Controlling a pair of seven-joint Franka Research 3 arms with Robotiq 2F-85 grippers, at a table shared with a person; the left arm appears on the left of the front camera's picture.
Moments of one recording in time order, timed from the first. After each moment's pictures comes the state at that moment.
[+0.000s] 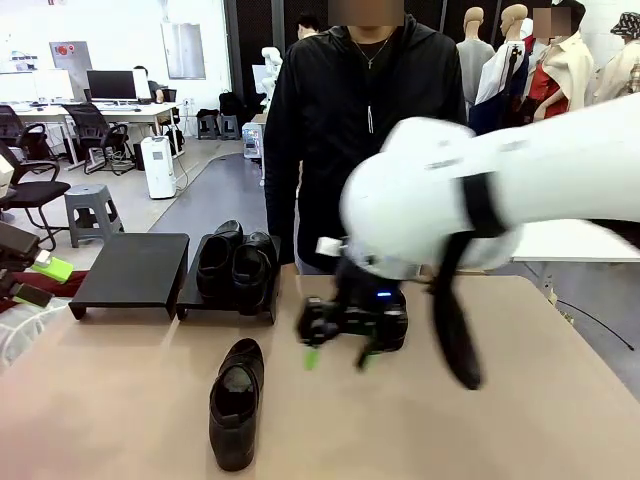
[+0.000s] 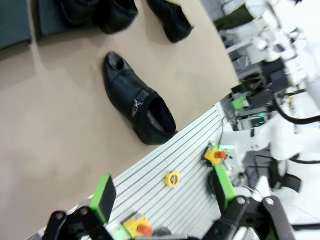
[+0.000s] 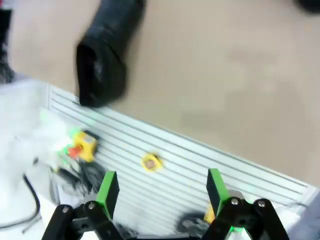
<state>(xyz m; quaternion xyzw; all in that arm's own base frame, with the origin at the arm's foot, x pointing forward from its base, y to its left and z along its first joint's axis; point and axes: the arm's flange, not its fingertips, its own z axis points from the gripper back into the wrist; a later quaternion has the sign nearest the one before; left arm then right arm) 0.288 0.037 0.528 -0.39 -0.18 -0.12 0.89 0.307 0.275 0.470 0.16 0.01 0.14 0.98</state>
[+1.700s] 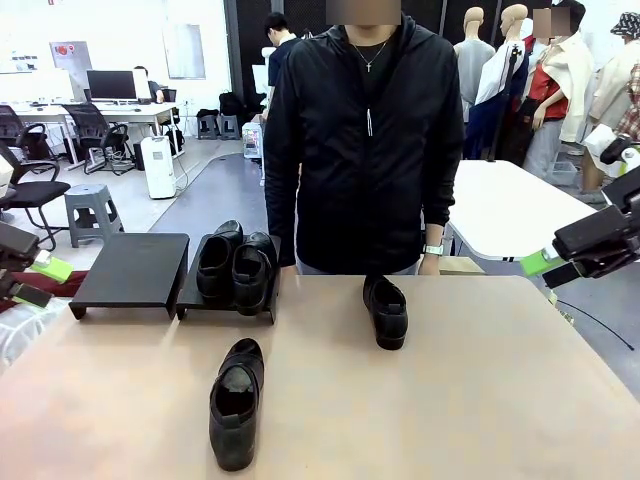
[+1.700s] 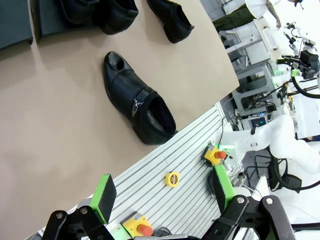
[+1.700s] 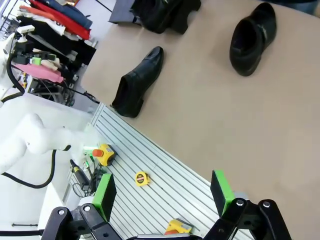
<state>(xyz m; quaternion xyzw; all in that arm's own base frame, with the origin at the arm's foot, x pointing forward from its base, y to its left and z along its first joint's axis) 0.288 0.037 0.529 -0.39 -0.18 -0.12 0.89 0.278 0.015 0.556 0.35 -0.20 0.19 0.89</state>
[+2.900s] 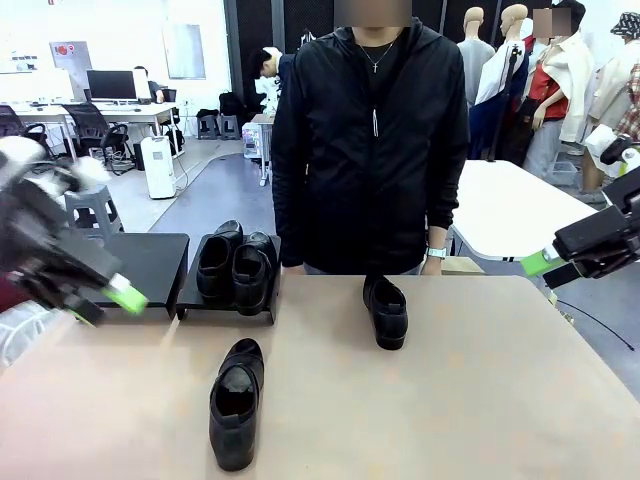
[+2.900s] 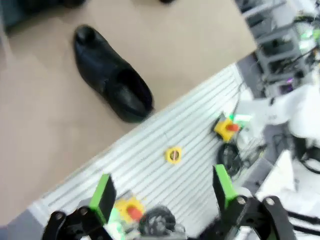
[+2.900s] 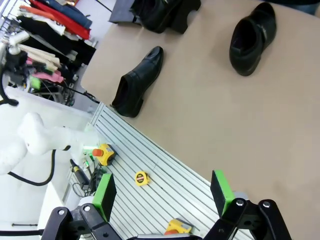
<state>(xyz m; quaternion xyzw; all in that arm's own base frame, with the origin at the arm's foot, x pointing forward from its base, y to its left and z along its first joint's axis) 0.246 -0.116 0.550 -0.28 -0.11 -0.19 0.93 0.278 0.014 0.556 0.35 -0.20 0.19 0.89</state>
